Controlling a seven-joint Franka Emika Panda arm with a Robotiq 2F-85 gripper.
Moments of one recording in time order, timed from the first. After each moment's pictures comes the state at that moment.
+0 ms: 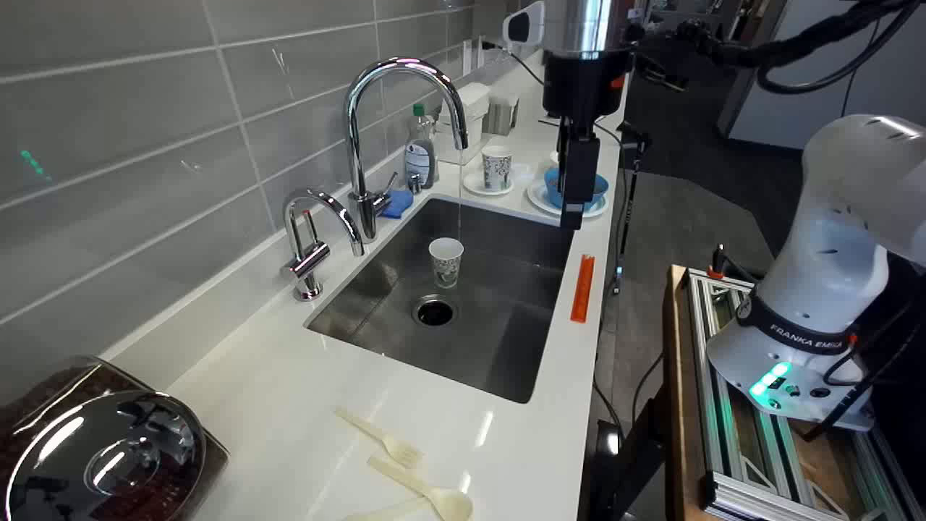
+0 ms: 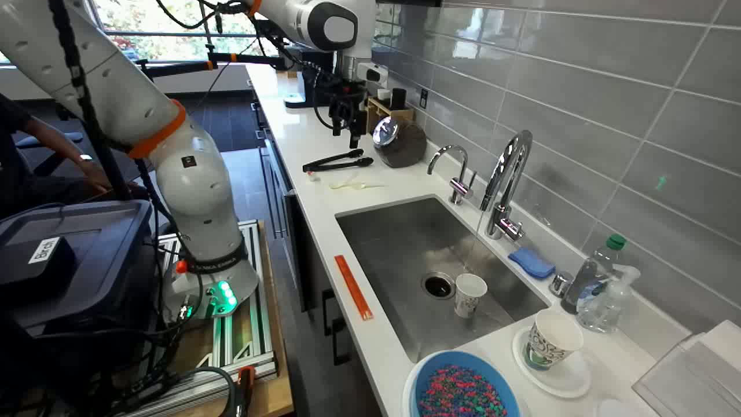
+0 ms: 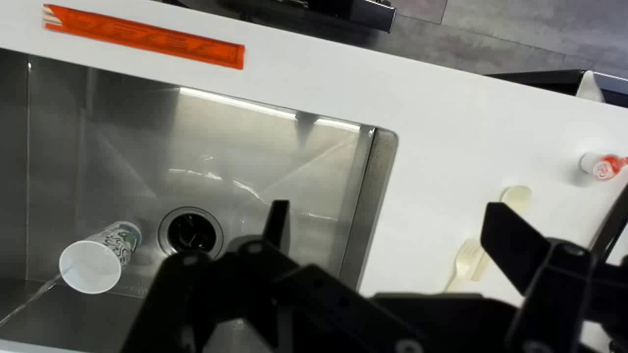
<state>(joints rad) 0.18 -0.50 0.18 -2.50 0.10 1.93 0.06</state>
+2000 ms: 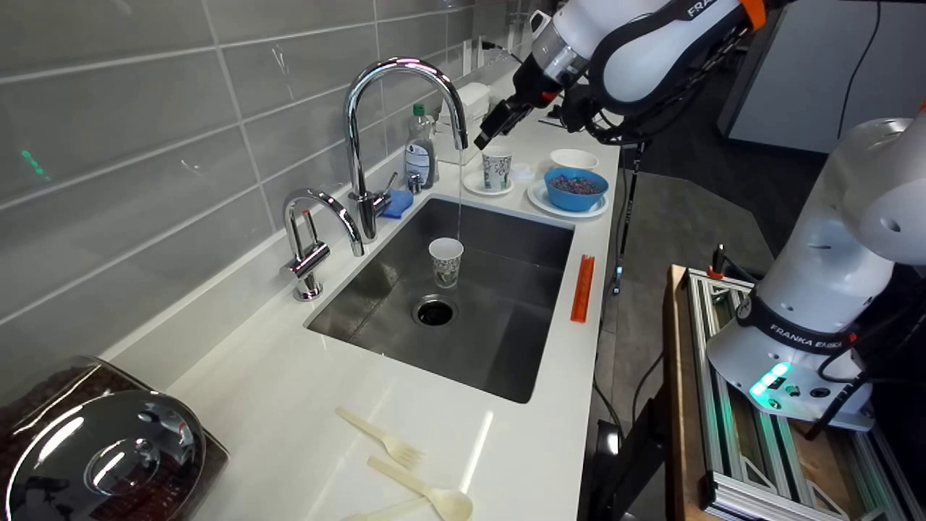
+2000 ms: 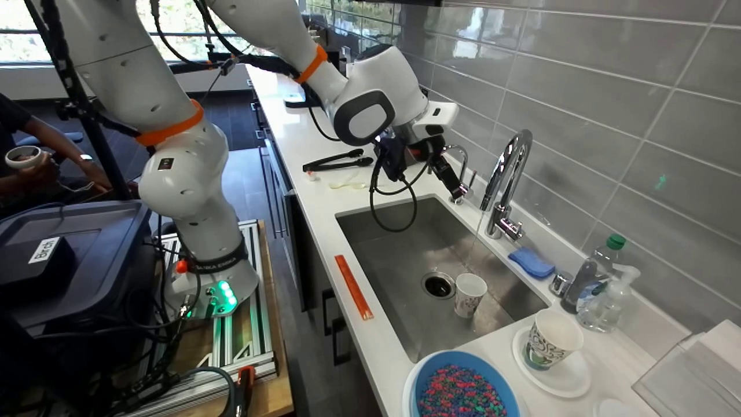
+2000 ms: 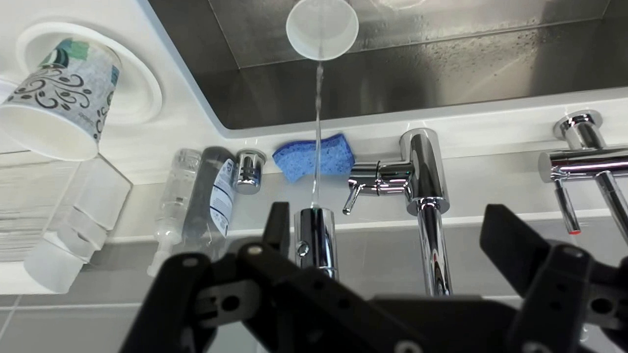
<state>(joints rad) -0.15 -0.28 -0.06 -2.69 -0.13 3.05 0.04</state>
